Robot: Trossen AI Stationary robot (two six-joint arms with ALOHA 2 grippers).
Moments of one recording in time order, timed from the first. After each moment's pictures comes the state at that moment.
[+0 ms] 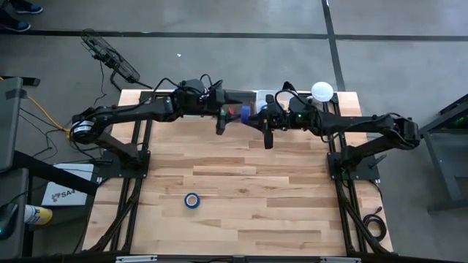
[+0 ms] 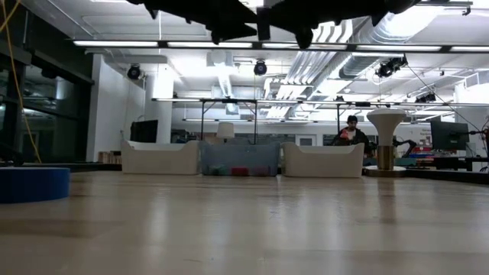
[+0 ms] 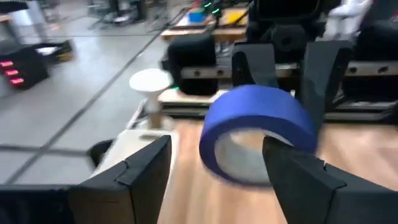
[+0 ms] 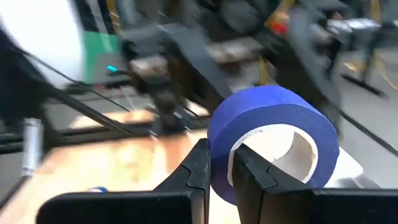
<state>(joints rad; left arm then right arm) 0.32 1.41 1.17 0.08 0.21 0.10 -0.24 1.30 0.91 0.30 -0.18 0.06</state>
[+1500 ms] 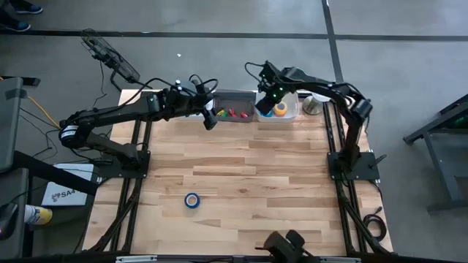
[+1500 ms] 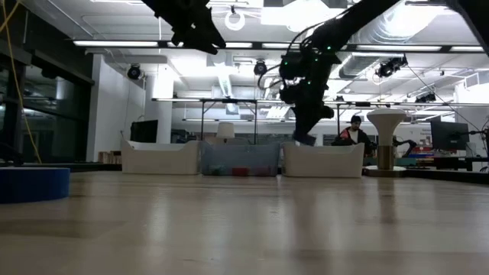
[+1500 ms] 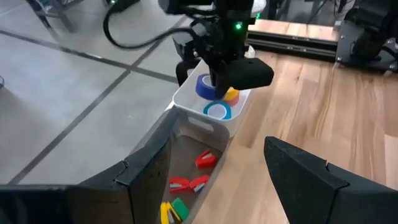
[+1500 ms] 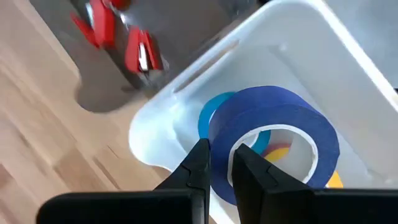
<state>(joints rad) 0.32 1.26 1.17 -0.33 -0.20 0.04 -0.71 1.88 1.51 -0.85 -0.11 0.05</state>
